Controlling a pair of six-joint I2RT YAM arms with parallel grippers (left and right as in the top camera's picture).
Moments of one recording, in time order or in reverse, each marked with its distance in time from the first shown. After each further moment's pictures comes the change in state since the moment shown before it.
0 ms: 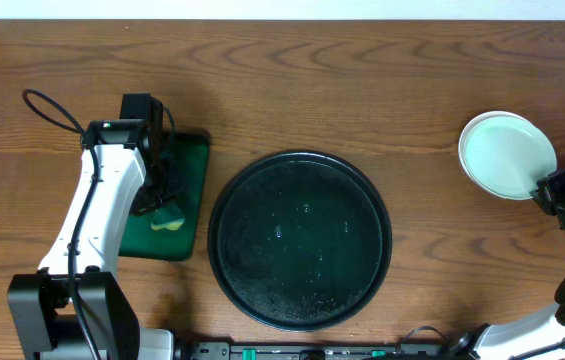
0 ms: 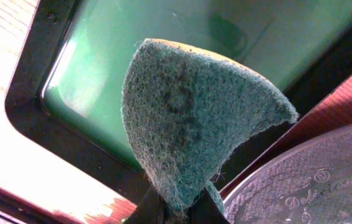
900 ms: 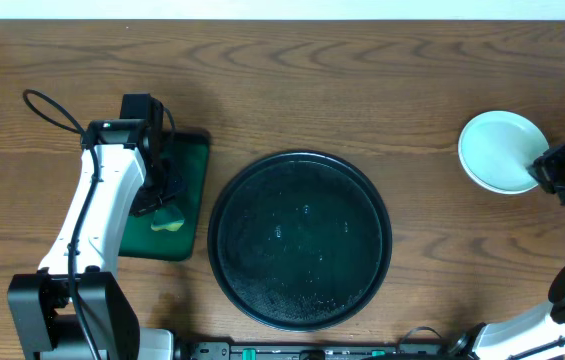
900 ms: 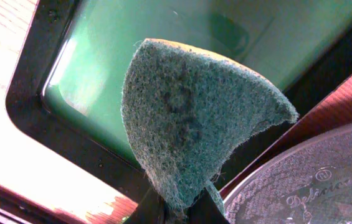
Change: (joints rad) left arm 0.000 0.000 0.000 -0.006 0.000 0.004; right arm 0.095 0.001 0.115 -0.052 -0.034 -0.065
